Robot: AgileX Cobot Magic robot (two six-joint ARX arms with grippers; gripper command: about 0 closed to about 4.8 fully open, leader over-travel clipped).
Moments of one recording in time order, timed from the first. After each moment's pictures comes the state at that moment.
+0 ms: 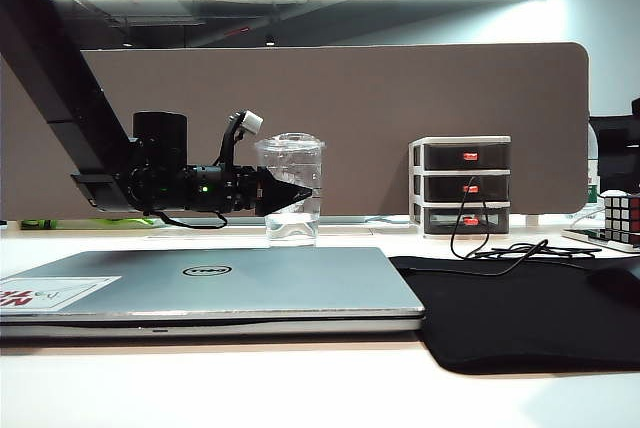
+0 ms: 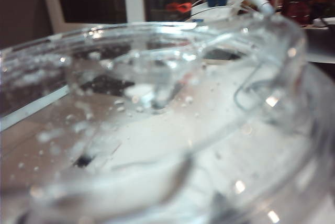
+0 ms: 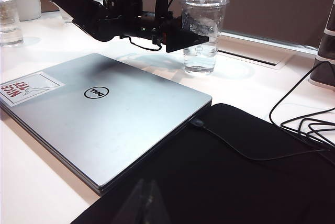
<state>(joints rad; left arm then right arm) -0.20 2.54 1.77 0.79 1.01 0.10 0.10 0.00 0.01 -0.09 -0.56 -0.08</state>
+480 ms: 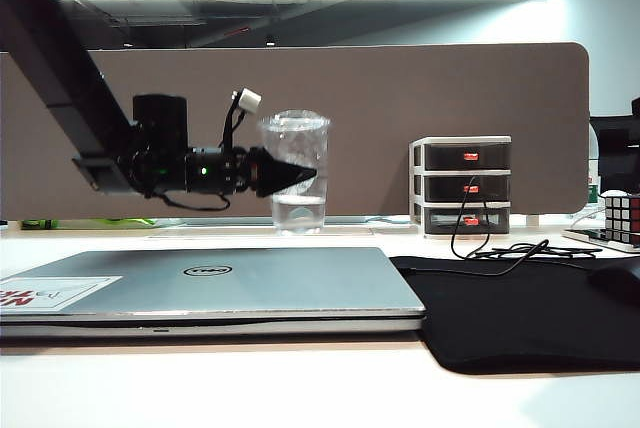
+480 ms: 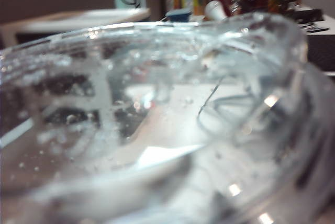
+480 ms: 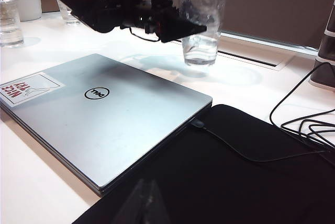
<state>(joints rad) -0.21 2.49 1.77 0.80 1.13 0.09 0.10 0.00 0.01 -0.08 -0.56 -0.08</state>
